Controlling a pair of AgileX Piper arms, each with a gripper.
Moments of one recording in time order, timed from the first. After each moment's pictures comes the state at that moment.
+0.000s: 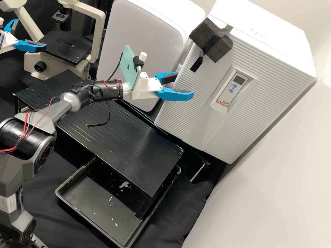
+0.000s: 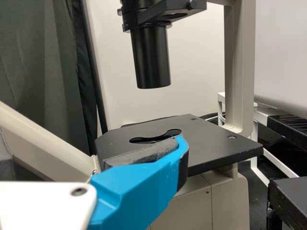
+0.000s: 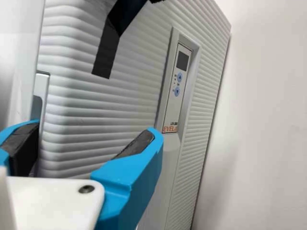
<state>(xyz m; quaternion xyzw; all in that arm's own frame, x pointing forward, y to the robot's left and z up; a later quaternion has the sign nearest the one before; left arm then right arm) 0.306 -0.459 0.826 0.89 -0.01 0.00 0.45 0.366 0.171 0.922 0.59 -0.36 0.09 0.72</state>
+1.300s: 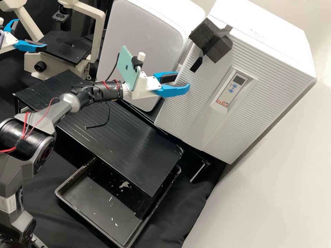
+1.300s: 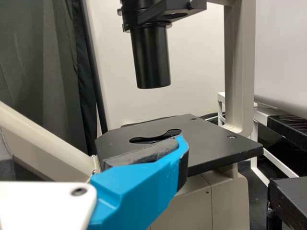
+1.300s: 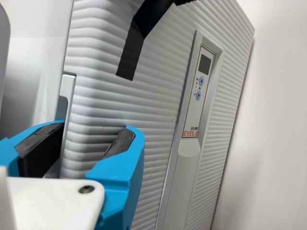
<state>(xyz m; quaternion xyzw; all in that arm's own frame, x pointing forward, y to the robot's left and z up) 0.306 -0.459 0.826 0.89 -0.01 0.00 0.45 0.362 0.167 0.921 0.60 -0.33 0.08 0.73</state>
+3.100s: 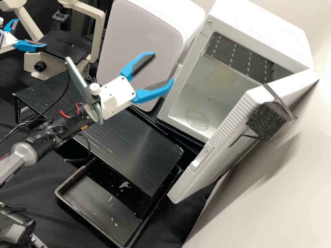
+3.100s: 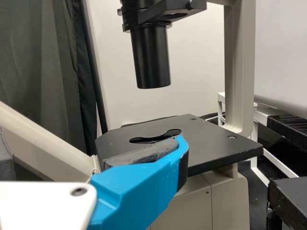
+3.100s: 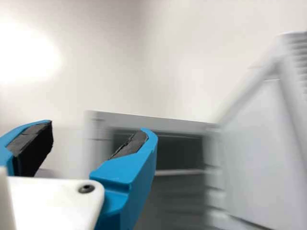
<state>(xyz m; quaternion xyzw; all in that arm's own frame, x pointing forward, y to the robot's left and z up) 0.306 -0.459 0.826 0.89 -0.01 0.00 0.45 0.207 0.169 0.945 0.68 -0.11 0.35 0.64</state>
